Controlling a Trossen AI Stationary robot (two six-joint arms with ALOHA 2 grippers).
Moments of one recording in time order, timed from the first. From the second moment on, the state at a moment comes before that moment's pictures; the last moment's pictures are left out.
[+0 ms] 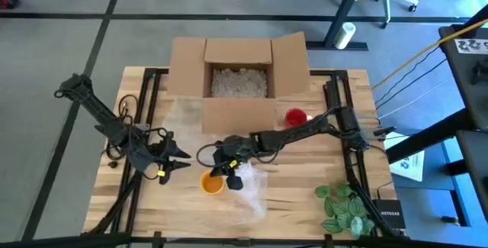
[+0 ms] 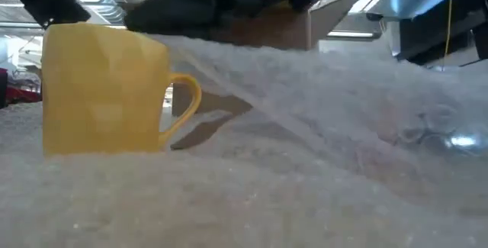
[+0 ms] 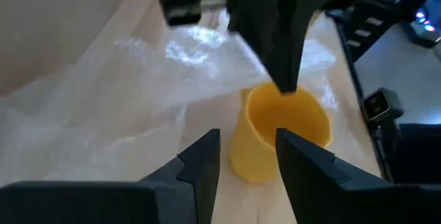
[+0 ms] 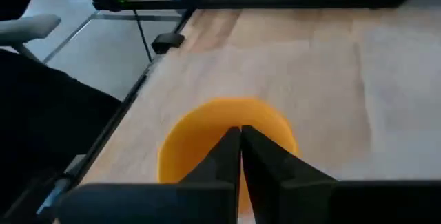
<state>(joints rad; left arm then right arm) -0.73 0.80 0.53 -0.34 -0.61 -0.68 0.18 2.11 1.54 0.03 -0.33 0.09</state>
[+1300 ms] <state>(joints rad) -0.82 0.81 0.53 -0.39 -0.62 -0.73 0.22 1.42 0.69 -0.04 -0.01 0.49</state>
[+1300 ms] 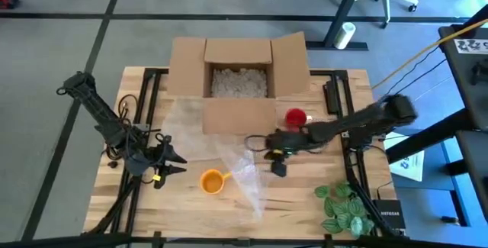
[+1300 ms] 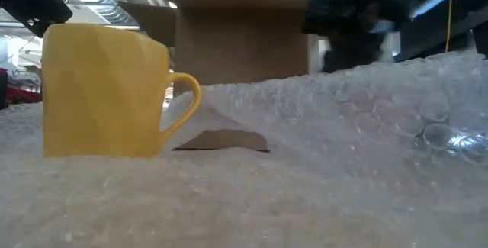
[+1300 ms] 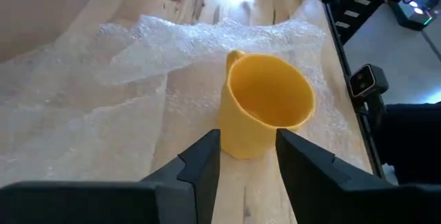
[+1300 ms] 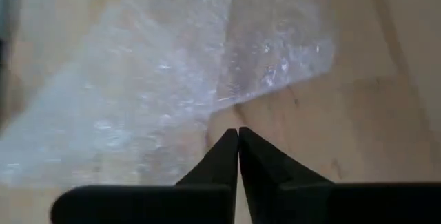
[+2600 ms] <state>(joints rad) -0.82 0.81 0.53 -0.38 -0.67 -0.78 0.29 1.87 0.66 0.60 -0.01 0.44</state>
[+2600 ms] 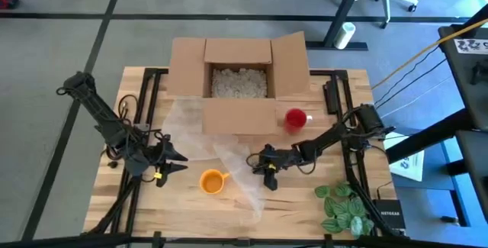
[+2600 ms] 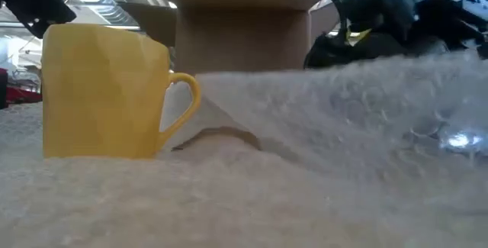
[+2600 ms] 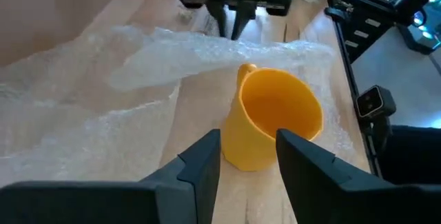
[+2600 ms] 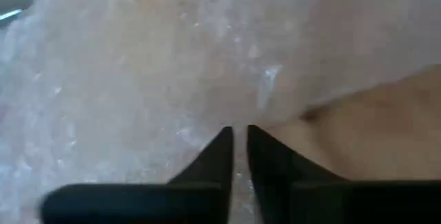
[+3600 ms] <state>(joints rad) -0.82 0.80 0.53 -0.39 -0.67 -0.68 0.21 1.87 1.31 0.19 -0.25 0.09</state>
